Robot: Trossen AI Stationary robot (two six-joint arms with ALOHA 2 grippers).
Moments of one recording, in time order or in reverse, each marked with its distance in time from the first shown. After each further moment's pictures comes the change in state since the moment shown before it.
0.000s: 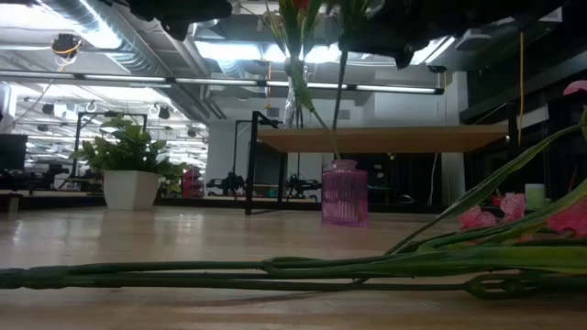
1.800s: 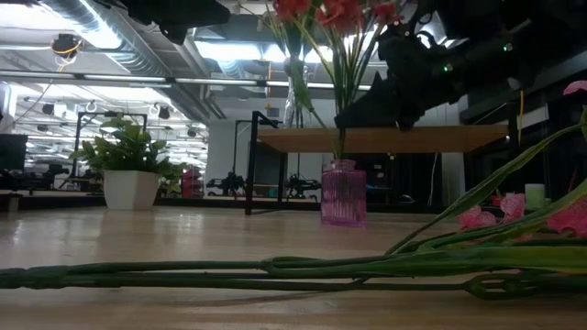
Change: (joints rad) left arm 0.000 0.002 0.000 -0.026 0.001 -0.024; right arm -0.047 0.234 -0.130 0.240 0.059 0.157
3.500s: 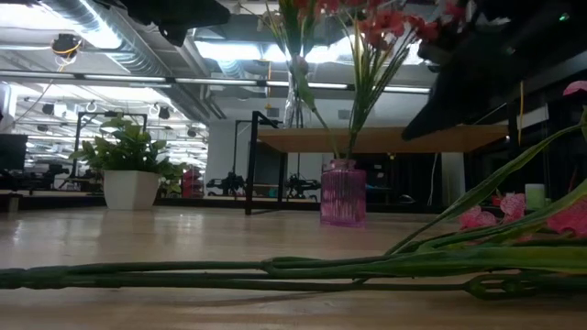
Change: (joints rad) left arm 0.000 0.000 0.000 -0.001 0.000 -0.027; right arm 0.053 -0.341 0.000 -0.707 -0.046 0.088
